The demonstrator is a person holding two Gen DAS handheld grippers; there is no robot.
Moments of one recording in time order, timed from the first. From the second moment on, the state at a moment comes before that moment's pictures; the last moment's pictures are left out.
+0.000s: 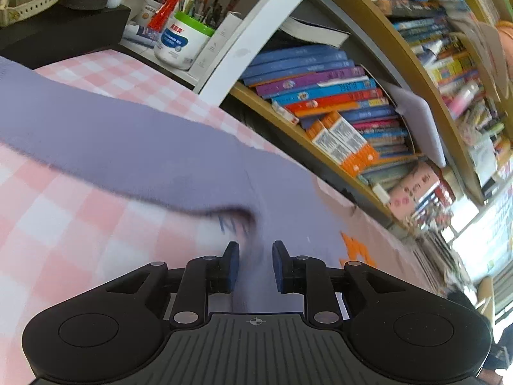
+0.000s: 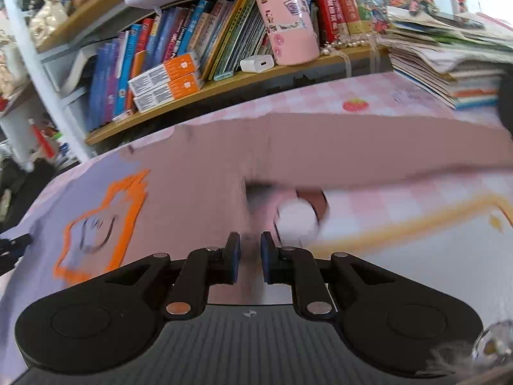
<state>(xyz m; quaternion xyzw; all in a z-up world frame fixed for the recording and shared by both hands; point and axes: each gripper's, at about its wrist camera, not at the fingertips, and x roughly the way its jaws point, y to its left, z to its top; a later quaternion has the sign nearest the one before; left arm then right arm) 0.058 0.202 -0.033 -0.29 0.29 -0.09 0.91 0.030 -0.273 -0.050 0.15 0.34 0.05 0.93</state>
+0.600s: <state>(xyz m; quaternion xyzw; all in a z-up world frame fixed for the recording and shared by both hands) -0.074 0.161 -0.023 -0.24 0.30 -0.11 0.92 -0.105 -0.244 -0.041 0.16 0.32 0.11 0.93</state>
